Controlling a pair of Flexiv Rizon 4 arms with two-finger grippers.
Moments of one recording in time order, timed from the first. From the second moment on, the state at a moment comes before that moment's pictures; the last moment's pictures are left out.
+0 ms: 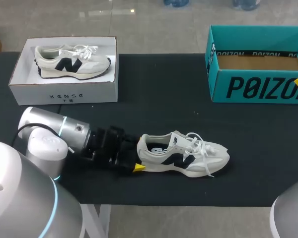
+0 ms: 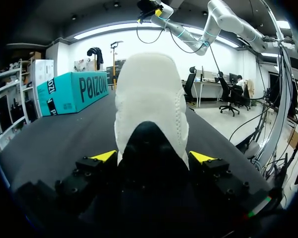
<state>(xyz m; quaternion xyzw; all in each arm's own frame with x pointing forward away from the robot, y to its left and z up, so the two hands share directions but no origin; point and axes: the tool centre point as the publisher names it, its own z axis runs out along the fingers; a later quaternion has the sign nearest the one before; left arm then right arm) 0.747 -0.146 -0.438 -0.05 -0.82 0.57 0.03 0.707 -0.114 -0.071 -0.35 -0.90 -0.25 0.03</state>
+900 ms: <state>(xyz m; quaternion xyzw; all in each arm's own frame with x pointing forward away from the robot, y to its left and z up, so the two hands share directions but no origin) 0.747 -0.146 -0.438 -0.05 -0.82 0.57 0.03 0.702 0.012 -0.123 -0.52 -0.84 -0.14 0.07</state>
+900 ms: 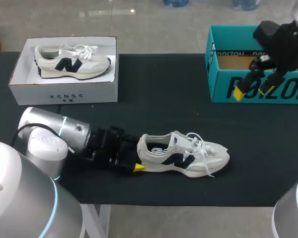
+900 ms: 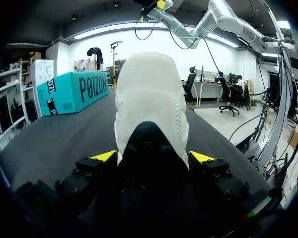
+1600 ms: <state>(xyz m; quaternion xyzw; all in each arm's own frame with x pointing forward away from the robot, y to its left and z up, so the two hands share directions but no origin) 0.747 -0.146 -0.438 -0.05 -0.82 0.57 0.03 0.714 0.104 -0.178 -0.64 -0.76 -0.03 0.11</state>
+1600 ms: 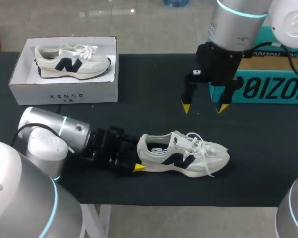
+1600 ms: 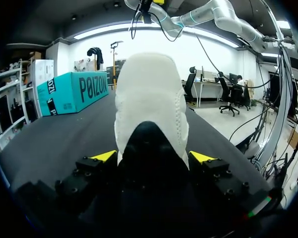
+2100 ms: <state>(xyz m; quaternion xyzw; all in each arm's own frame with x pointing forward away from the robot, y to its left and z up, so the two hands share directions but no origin) 0.747 -0.146 -0.438 -0.05 -0.82 0.57 0.03 0.701 0.124 -0.216 -0.70 -0.70 0.02 0.13</state>
